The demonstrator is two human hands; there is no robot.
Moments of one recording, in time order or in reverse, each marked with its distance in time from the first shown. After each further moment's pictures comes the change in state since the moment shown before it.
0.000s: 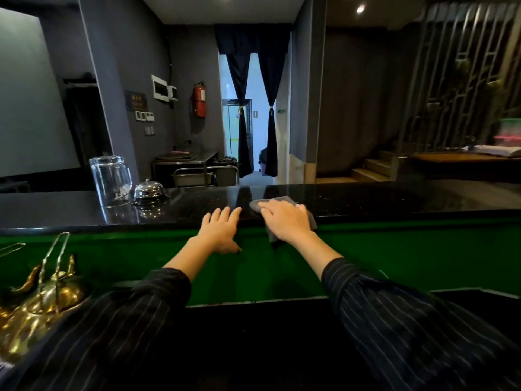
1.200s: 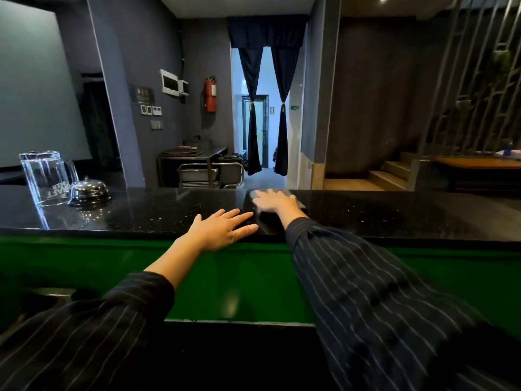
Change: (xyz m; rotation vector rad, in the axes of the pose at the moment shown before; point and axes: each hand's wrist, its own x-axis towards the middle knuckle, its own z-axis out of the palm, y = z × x) left_hand 0.069 0.143 -0.022 -0.196 -0.046 0.026; right_hand 0.128 0.161 -0.014 -0.135 -0.429 0.042
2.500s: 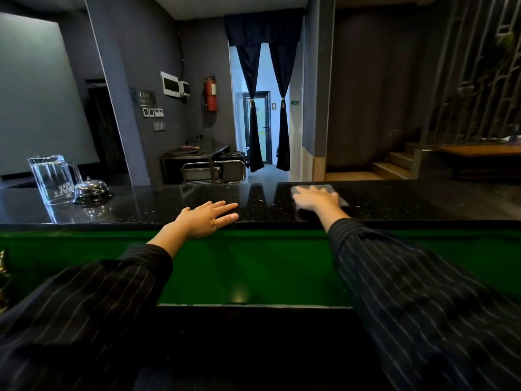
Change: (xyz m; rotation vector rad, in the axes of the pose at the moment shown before) left_hand -0.001 0.002 0.001 0.011 -0.001 -0.045; right_hand -0.067 0.111 -0.011 0.035 0.032 0.221
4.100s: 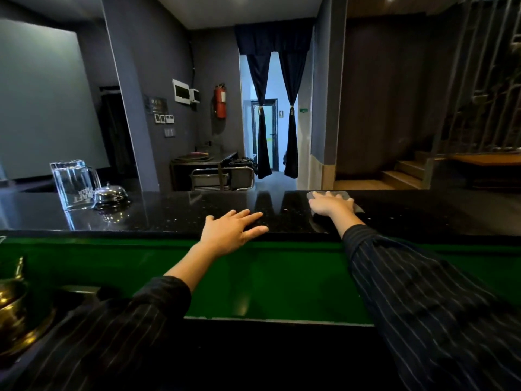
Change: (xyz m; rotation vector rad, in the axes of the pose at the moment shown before) left_hand -0.003 0.006 0.012 0.081 0.164 0.047; right_hand 0.014 -0.025 0.001 0.007 -0.033 0.045
